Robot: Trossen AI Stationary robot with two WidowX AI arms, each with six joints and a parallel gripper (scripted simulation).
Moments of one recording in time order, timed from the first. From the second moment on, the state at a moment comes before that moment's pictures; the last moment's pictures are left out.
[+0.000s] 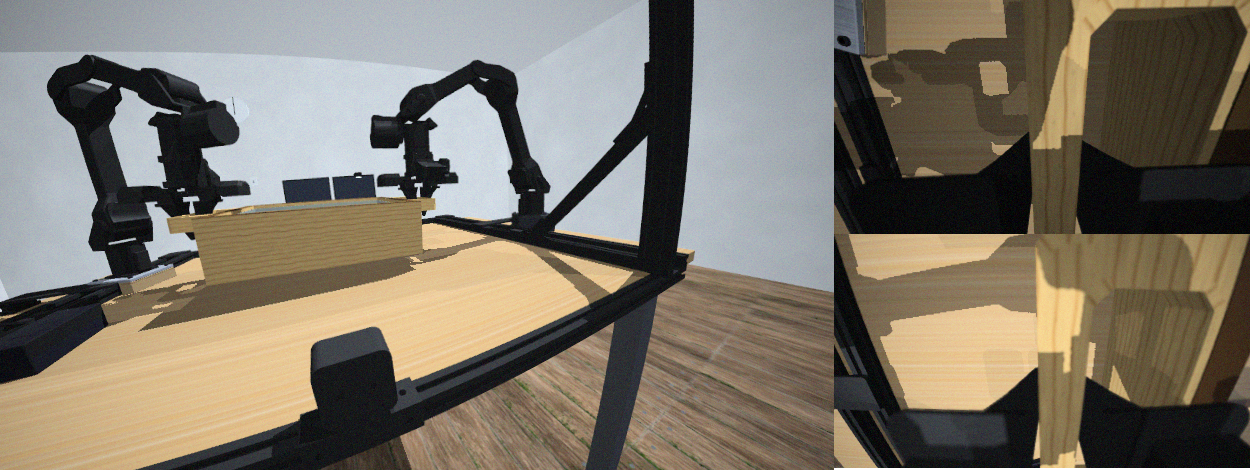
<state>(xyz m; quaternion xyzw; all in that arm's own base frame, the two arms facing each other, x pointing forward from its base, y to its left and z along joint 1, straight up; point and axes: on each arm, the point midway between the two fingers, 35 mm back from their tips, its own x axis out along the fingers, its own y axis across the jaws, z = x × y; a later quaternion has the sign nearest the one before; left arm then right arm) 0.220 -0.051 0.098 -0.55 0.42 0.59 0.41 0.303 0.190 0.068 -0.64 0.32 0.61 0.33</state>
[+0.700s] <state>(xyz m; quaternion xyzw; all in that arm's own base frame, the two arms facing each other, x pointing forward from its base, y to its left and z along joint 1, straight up) 0.217 -0.049 0.087 -0.58 0.42 0.56 0.41 0.306 0.189 0.081 -0.61 0.33 0.64 0.33</state>
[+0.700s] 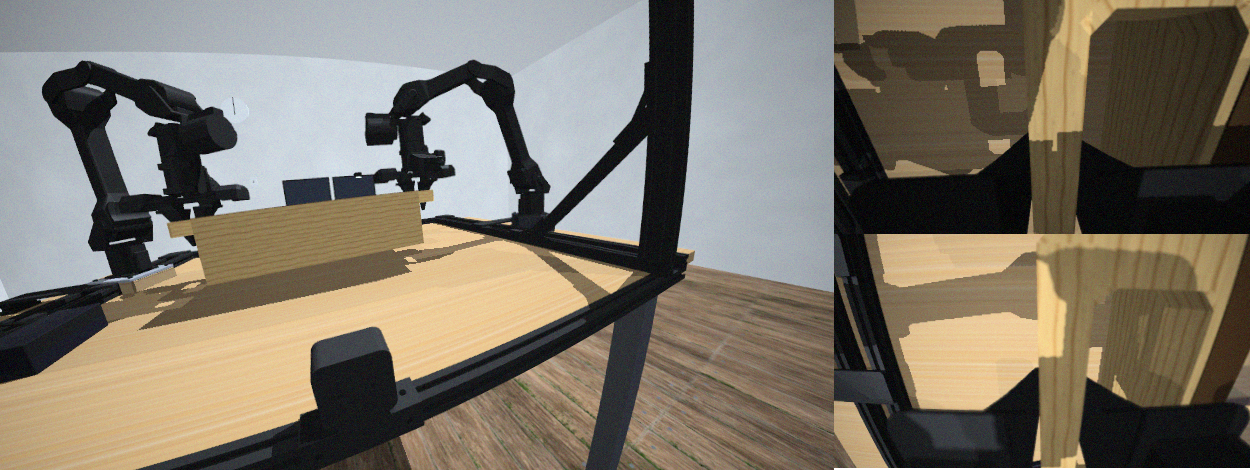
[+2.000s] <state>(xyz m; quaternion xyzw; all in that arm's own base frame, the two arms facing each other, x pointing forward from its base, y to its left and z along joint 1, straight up) 0.218 -0.048 0.097 -0.57 0.44 0.57 0.40 0.305 0.188 0.071 -0.62 0.31 0.63 0.34</state>
